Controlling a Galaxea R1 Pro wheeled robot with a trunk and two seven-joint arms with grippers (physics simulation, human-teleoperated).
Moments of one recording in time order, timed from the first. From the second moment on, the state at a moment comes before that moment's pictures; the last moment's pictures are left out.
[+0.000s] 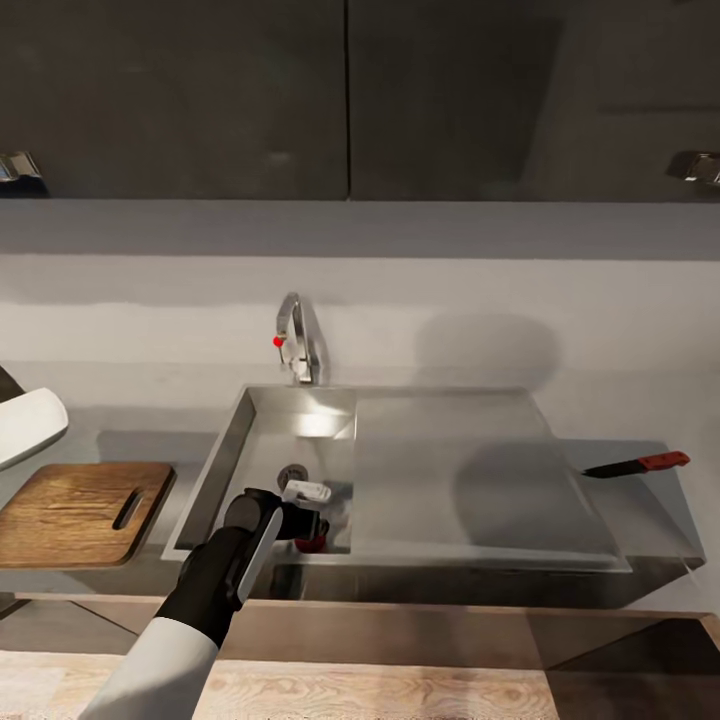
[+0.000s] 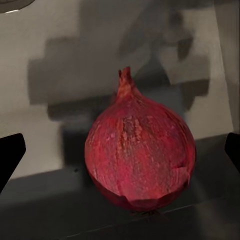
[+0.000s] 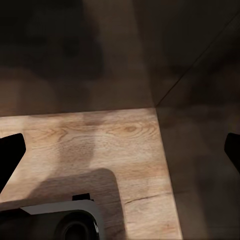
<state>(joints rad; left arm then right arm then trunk) -0.62 -0.11 -0.18 -1.10 0.05 1.00 -0.02 0.20 -0.11 0.35 -0.65 -0.24 -0.68 -0.39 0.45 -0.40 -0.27</state>
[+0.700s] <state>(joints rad) -0.62 -0.11 -0.18 -1.08 0.05 1.00 -0.02 0.20 -0.11 0.35 -0.65 -0.24 -0.68 -0.39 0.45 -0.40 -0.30</state>
